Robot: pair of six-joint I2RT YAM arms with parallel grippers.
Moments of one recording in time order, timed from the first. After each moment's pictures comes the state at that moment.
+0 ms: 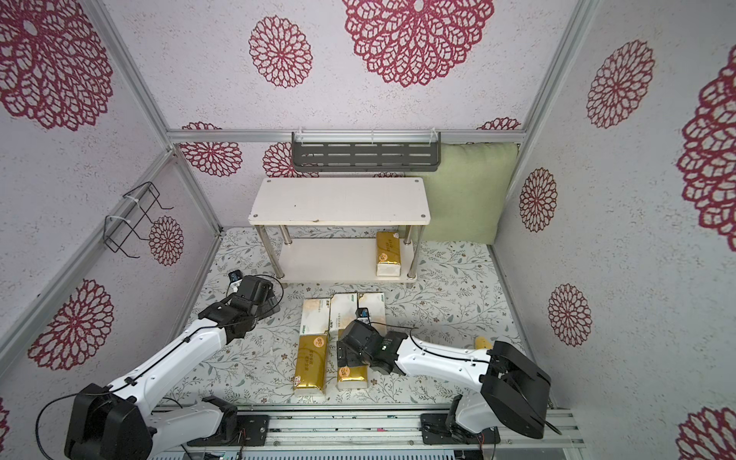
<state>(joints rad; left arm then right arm) -0.37 1.20 0.82 -0.60 -0.50 -0.73 1.12 1.39 0.81 -0.44 0.19 0.91</state>
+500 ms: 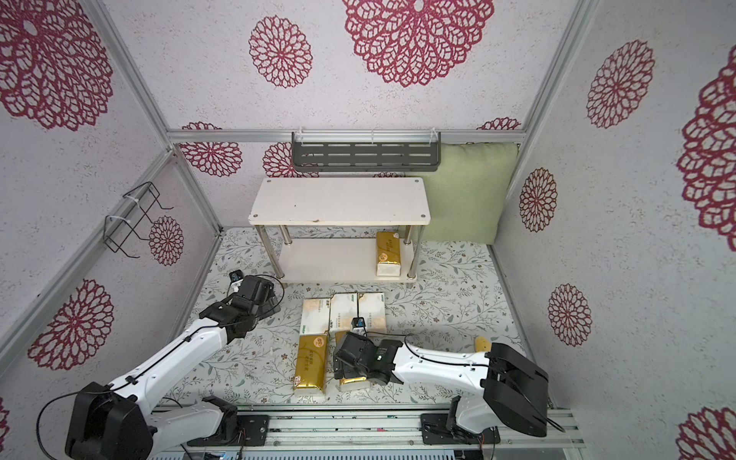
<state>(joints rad) -0.38 1.21 0.82 -0.60 -0.50 -0.73 1.22 1.40 0.83 -0.51 0.21 0.99</state>
